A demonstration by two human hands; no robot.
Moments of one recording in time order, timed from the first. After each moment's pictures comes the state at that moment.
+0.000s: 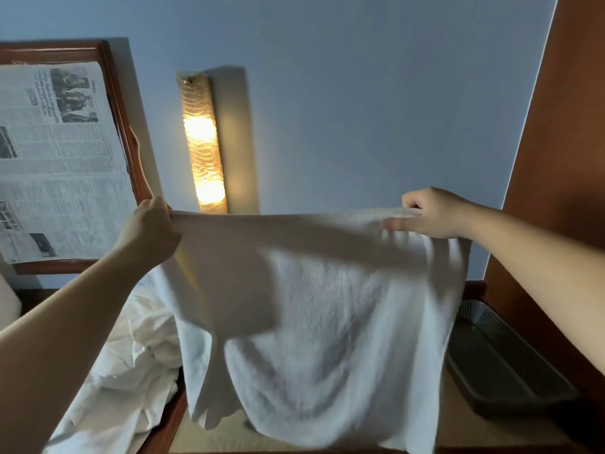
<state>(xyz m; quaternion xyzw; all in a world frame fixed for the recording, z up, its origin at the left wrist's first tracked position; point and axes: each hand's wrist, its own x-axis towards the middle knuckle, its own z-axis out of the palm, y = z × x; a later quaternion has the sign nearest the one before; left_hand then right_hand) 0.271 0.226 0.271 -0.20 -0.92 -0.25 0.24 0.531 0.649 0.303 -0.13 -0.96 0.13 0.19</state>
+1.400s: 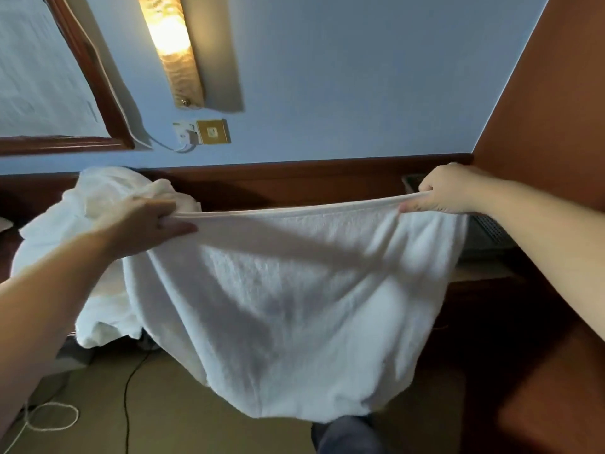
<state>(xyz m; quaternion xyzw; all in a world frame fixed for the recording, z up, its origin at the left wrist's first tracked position) 0.306 0.140 0.079 -0.44 -0.88 -0.11 0.10 0.601 0.595 0.126 -0.25 -0.97 0.06 -0.05</state>
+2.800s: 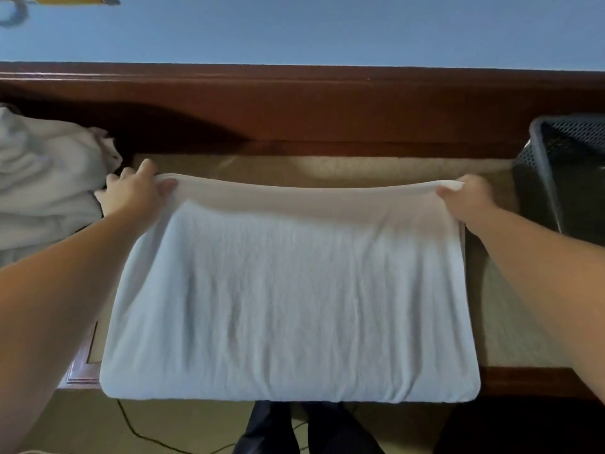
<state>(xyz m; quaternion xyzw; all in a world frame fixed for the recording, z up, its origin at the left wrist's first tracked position) -0.026 0.406 -0.240 -0.10 -0.99 0.00 -0.11 0.284 0.899 -0.258 -0.55 -0.77 0.32 -0.02</state>
